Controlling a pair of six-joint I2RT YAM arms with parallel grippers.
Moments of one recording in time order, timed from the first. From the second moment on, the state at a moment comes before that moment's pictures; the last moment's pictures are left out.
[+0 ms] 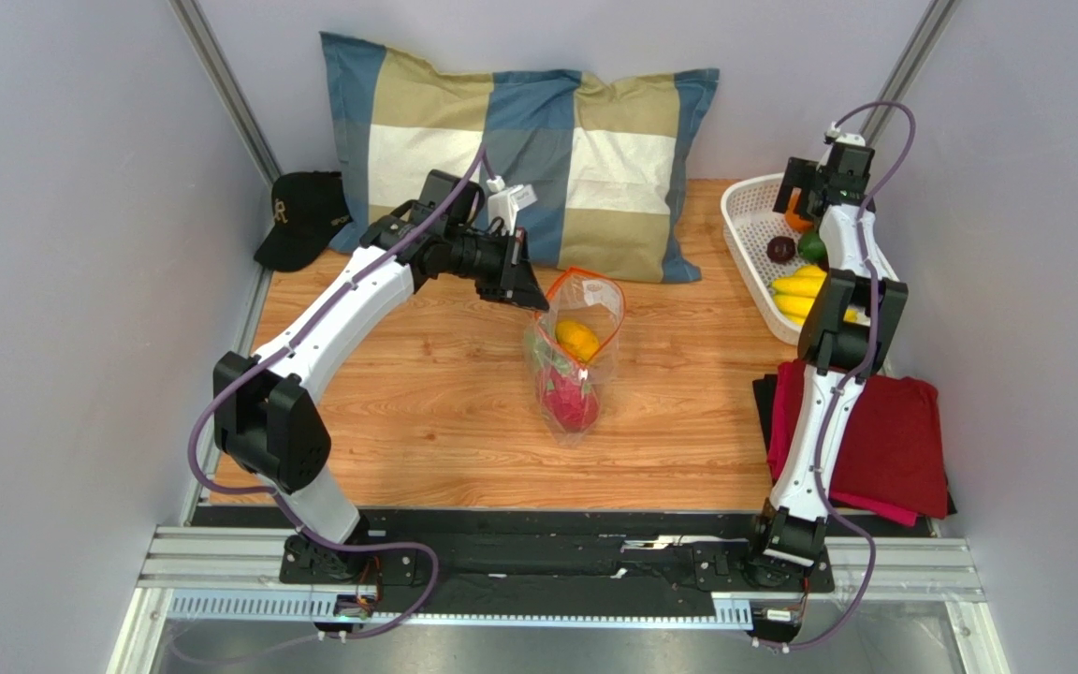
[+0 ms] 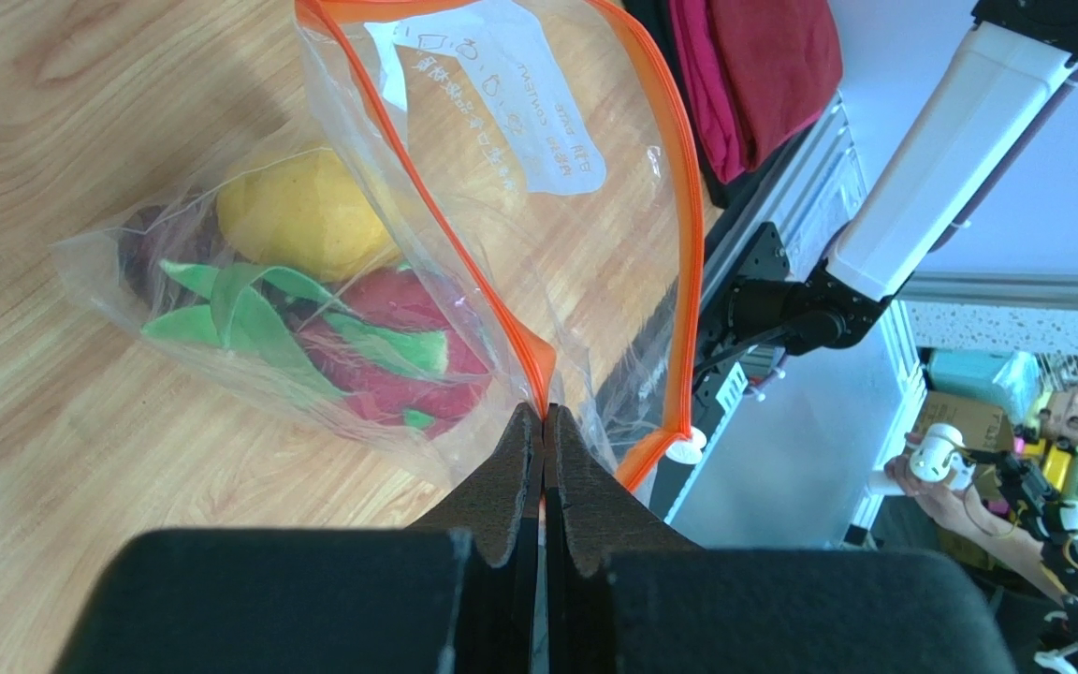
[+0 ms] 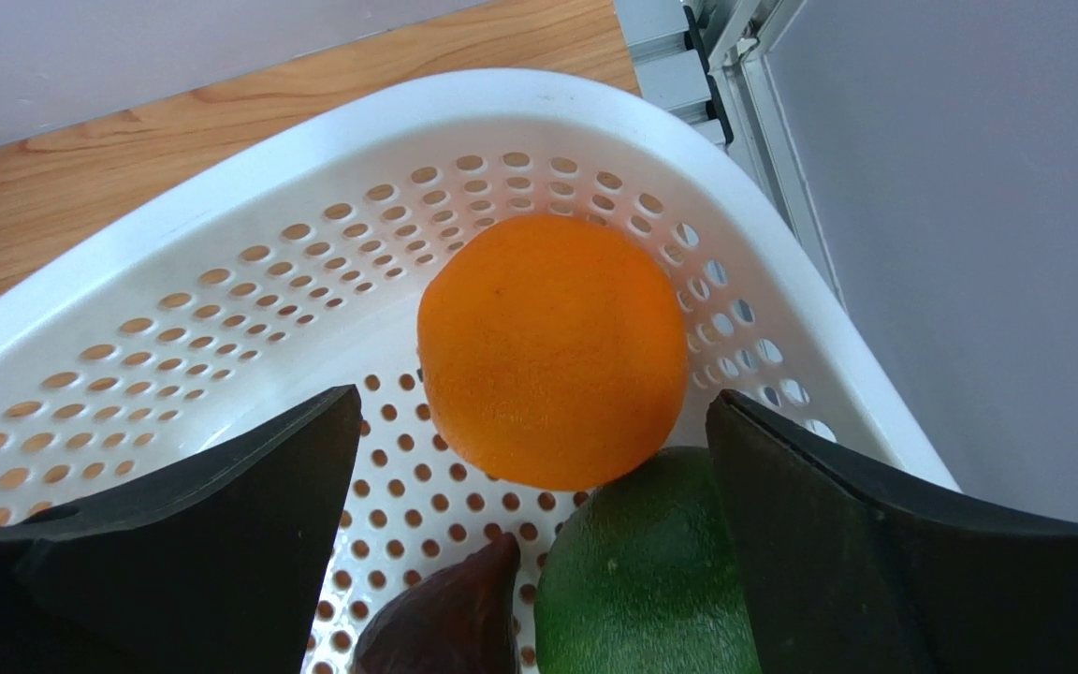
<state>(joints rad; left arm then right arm) -0.46 1.66 1.56 -0.71 0.72 -0.30 -0.28 2.49 2.25 -0.35 0.01 0.02</state>
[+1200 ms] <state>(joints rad) -0.46 1.66 1.58 -0.74 0.70 -0.25 -0.15 1.68 1.74 -0.31 -0.54 0.17</state>
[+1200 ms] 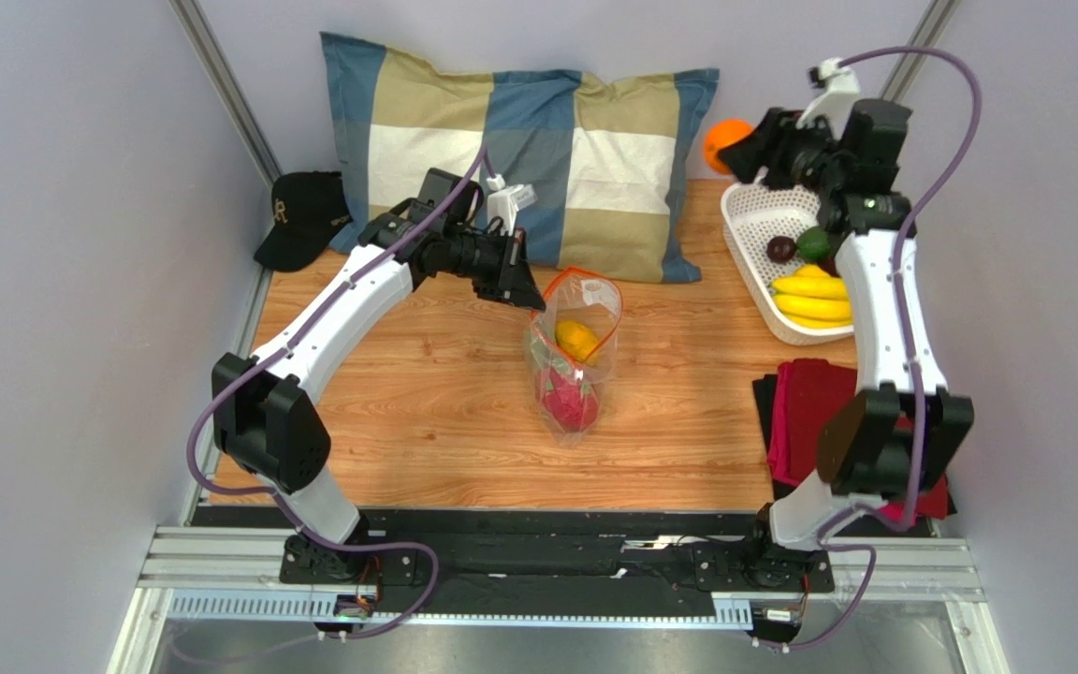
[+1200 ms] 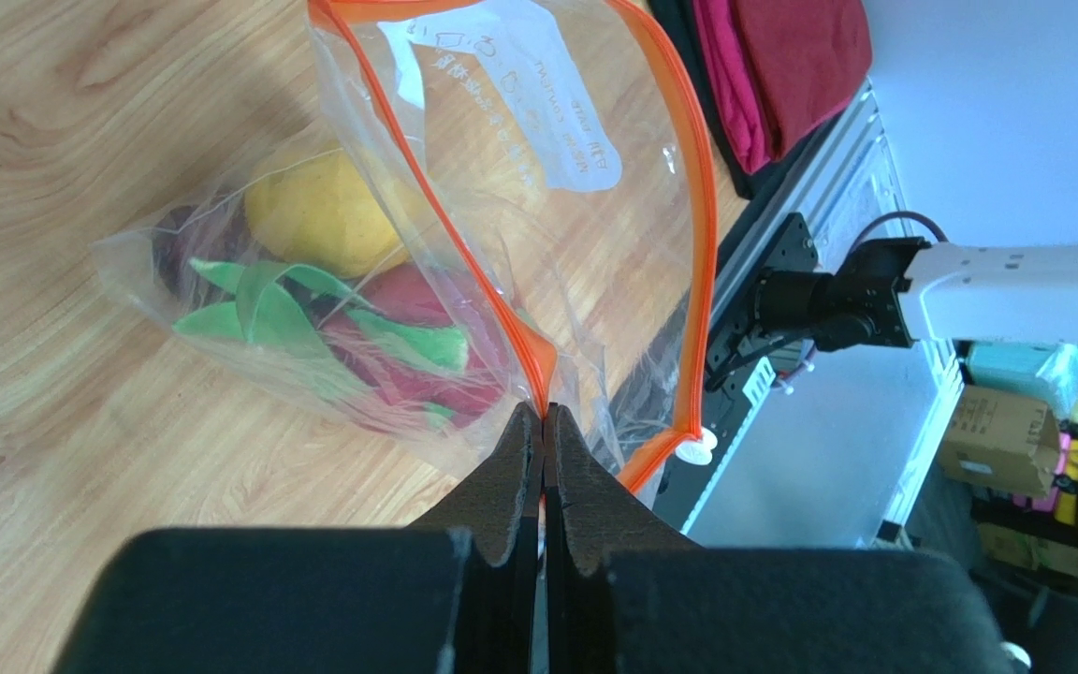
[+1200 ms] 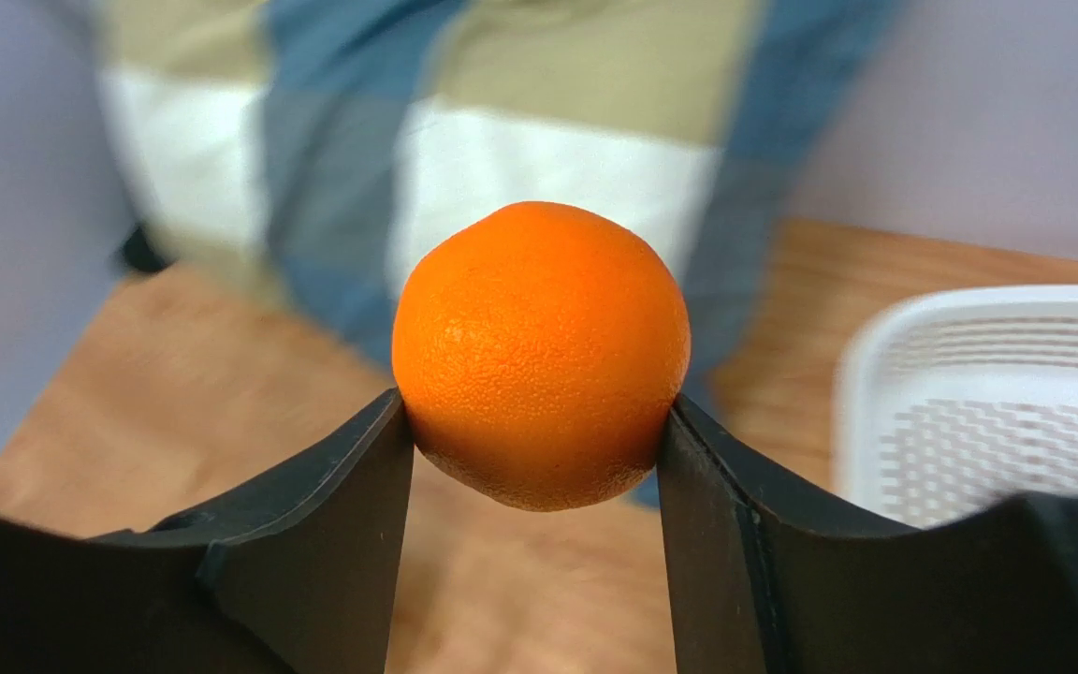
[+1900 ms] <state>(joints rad) -0.48 1.66 1.60 -0.77 0.70 -0.23 0.40 1.49 1.41 -0.64 -0.67 0.03</state>
